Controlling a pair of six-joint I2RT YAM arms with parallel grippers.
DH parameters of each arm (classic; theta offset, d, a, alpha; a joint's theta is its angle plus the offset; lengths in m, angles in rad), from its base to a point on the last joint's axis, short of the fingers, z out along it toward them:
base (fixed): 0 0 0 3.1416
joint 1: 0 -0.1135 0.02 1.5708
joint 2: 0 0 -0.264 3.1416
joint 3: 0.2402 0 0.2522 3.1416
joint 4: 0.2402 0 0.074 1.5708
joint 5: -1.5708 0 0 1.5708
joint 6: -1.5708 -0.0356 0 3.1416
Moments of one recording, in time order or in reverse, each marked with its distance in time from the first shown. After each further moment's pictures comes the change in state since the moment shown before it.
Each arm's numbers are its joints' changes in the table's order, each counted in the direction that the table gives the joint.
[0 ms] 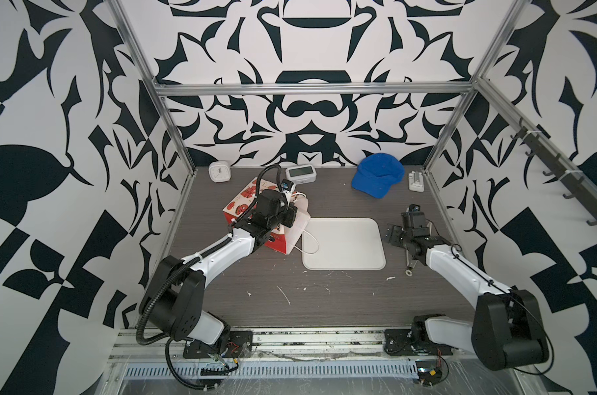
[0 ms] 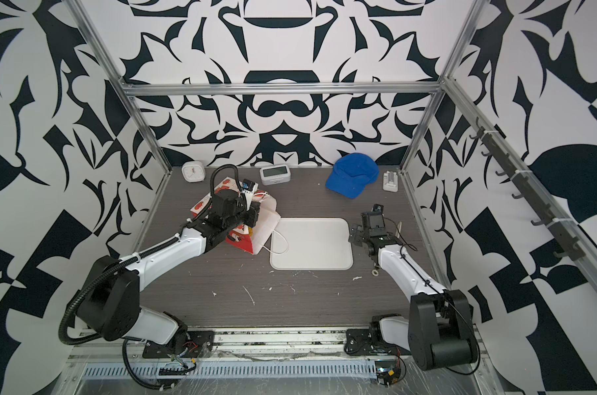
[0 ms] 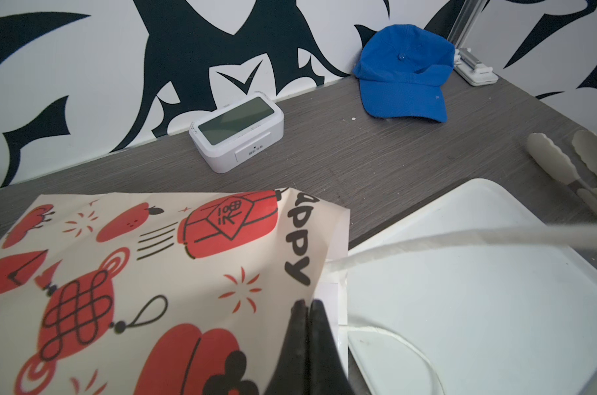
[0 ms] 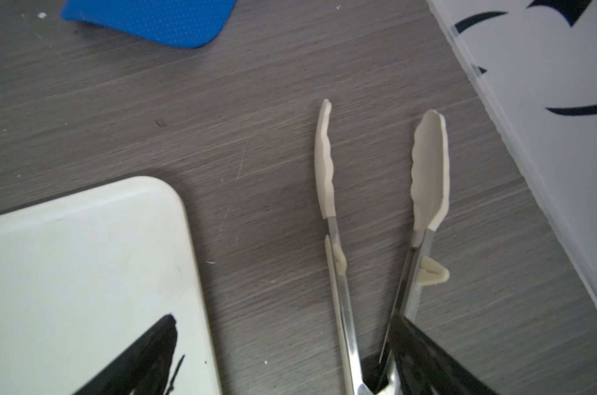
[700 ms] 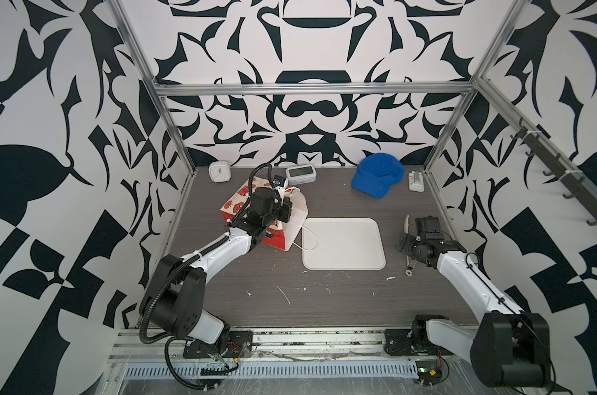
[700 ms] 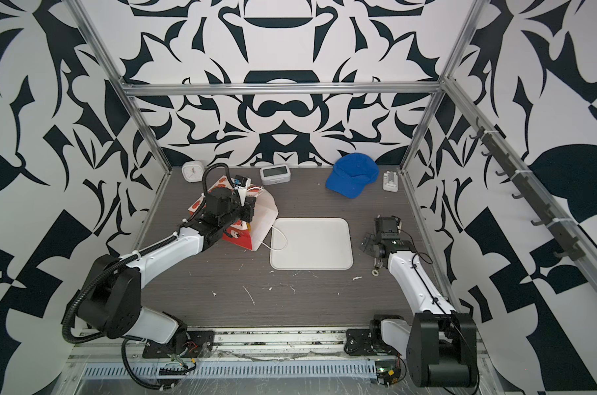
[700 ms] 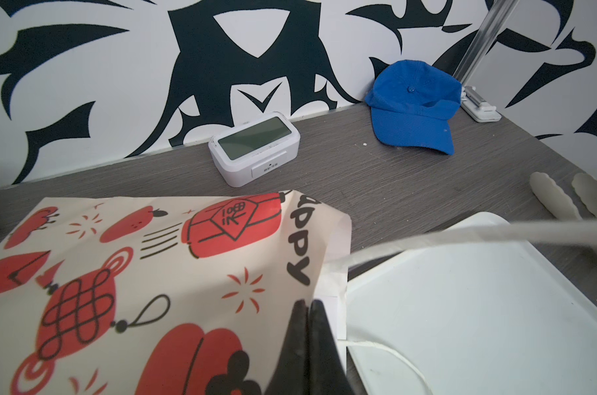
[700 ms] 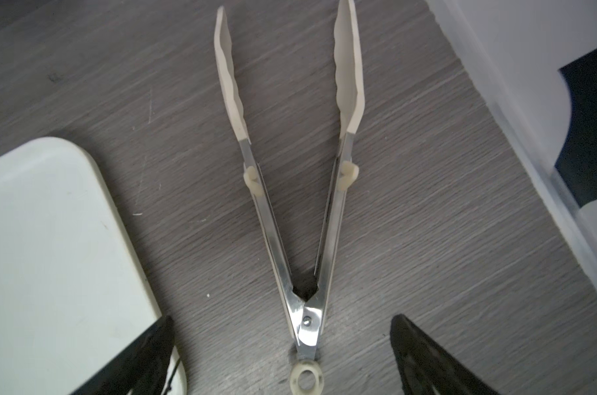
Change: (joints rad) left arm -0.053 0.003 -0.026 -0.087 -0.041 0.046; right arm 0.144 -0.084 -0.006 0.247 0.077 -0.094
